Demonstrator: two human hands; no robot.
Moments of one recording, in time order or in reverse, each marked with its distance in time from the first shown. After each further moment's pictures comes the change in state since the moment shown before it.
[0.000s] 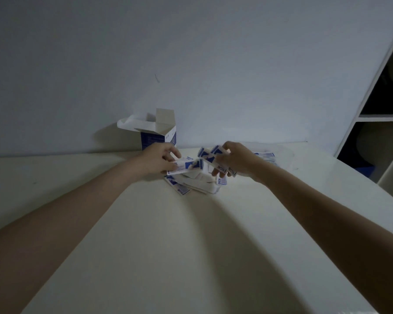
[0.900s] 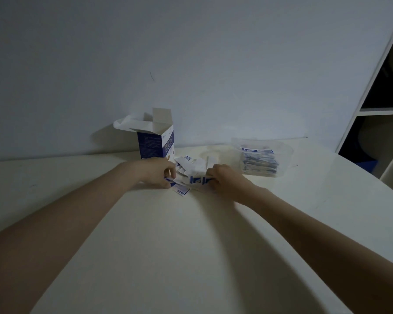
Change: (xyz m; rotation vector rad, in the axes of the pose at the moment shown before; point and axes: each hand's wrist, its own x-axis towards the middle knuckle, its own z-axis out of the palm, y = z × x) left_hand 0.012 -0.010 0.006 0.643 -0.328 -0.019; right_hand 0.003 0.039 0.040 -0.621 0.018 -0.330
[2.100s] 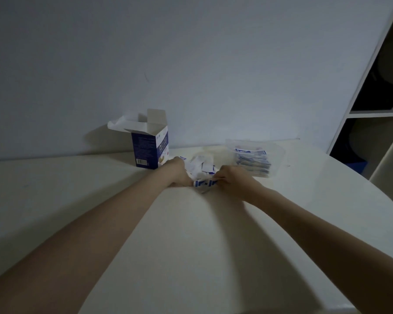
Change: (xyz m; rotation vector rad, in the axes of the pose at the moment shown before) left_hand 0.027 0.054 0.019 -0.290 0.053 -0.209; right_hand -0.018 0.023 -0.011 0.038 0.017 0.014
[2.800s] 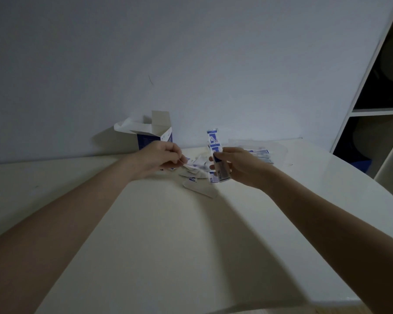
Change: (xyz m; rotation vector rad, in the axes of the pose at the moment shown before) left_hand -0.037 -0.027 -0.045 -0.826 0.045 0.253; right_hand 0.008 -0.023 -0.033 1.359 -0.053 0.314
